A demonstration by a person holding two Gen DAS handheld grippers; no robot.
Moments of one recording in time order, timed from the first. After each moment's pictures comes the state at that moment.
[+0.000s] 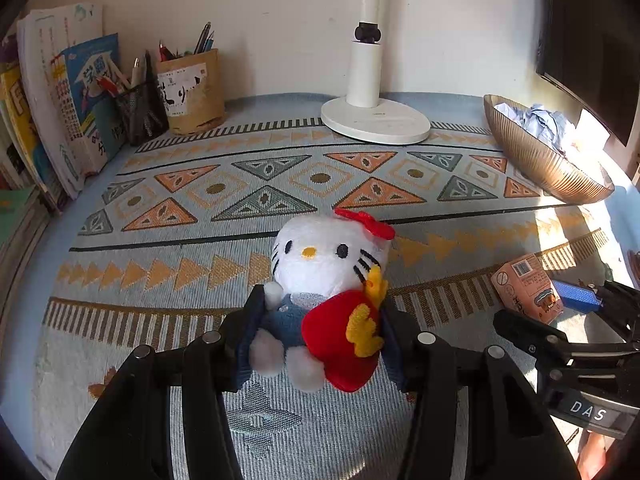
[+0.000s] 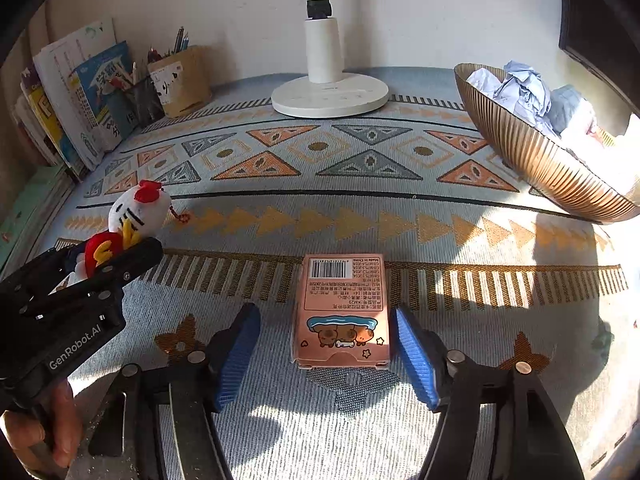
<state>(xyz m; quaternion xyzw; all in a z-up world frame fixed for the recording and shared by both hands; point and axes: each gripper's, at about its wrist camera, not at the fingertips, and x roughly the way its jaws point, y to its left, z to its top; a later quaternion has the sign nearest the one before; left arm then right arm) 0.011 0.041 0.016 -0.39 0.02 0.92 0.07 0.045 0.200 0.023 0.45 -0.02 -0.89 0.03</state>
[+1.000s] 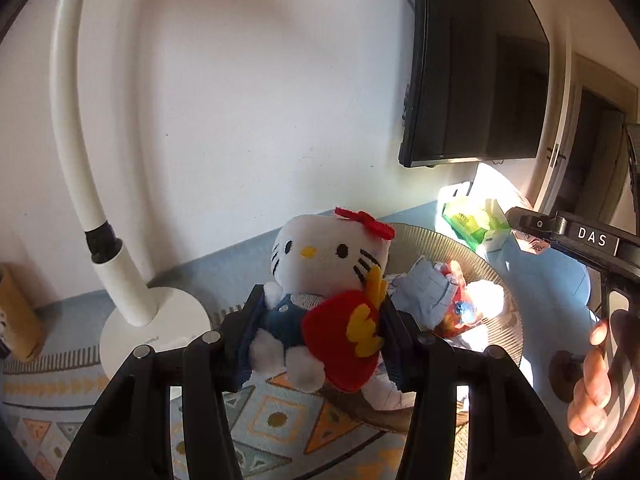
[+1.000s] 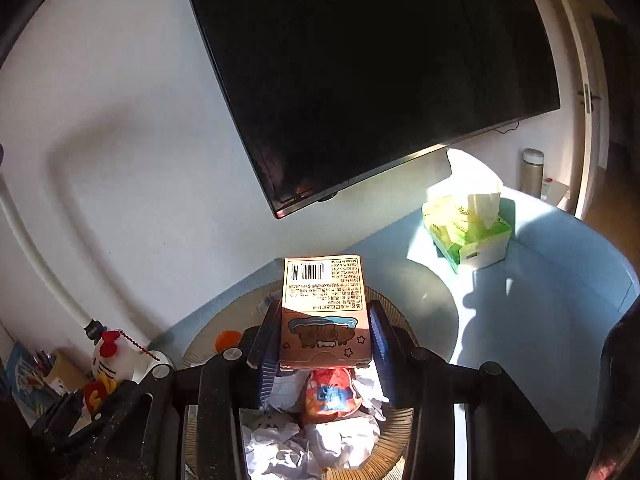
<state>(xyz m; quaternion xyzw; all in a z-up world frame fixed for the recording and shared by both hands) -0.132 0.275 0.129 -0.29 0.05 0.92 0.28 -0.023 0.494 0.167 0.25 -0.21 -0.92 -0.20</state>
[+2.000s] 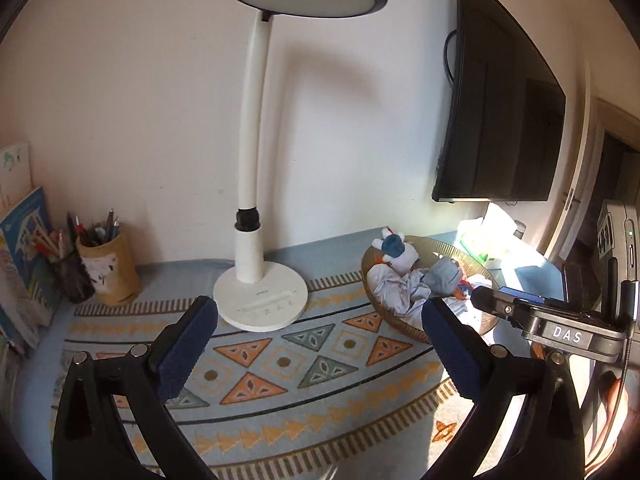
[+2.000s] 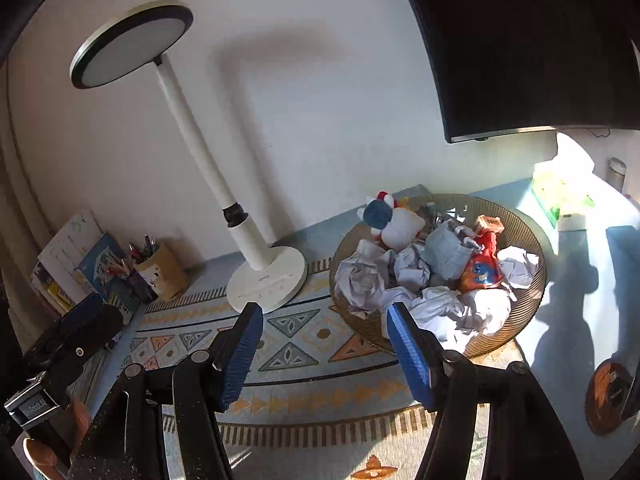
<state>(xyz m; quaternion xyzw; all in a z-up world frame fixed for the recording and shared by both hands) -0.008 0.106 0.181 -0.25 -0.01 0.95 0.20 0.050 0.324 0.176 0.30 -0.16 -0.94 0.00</state>
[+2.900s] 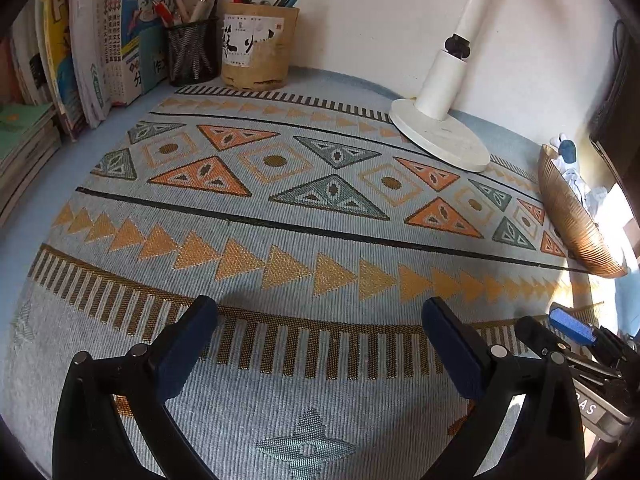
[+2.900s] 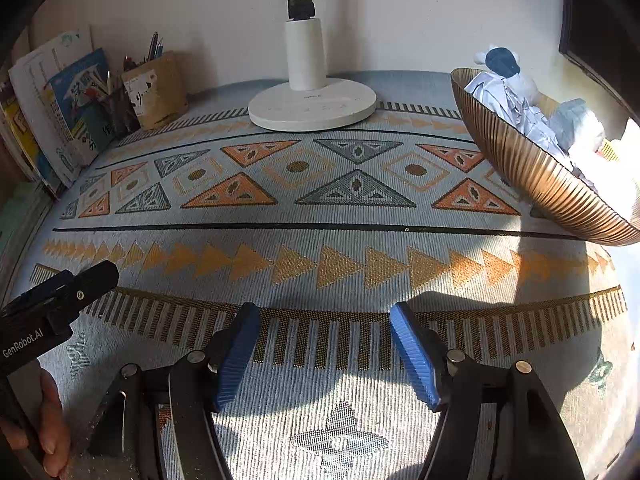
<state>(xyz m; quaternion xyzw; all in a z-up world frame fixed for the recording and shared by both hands) -0.016 -0.011 0.010 -0.43 -0.09 0.90 0.01 0.013 0.203 0.021 0.45 -0.02 -0.89 0.00</state>
